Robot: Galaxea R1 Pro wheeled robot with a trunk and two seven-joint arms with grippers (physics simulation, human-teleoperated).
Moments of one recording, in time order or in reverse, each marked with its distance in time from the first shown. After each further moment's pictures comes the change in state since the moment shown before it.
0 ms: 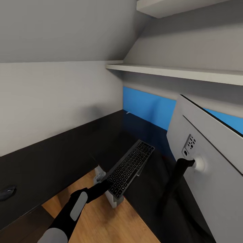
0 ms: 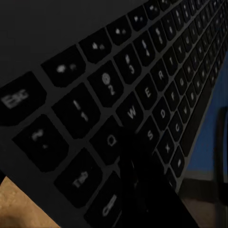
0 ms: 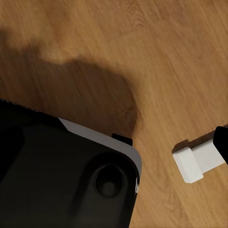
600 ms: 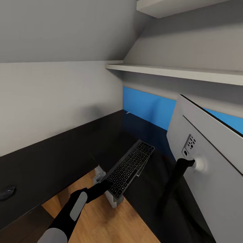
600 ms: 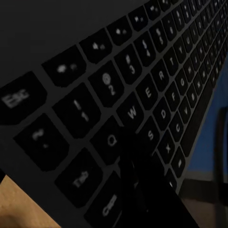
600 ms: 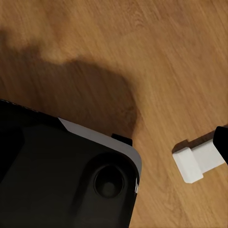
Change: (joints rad) left arm 0.000 0.001 0.003 0.000 0.001 0.003 0.000; right arm 0.000 0.000 0.000 0.000 -0.001 0.000 0.000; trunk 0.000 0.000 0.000
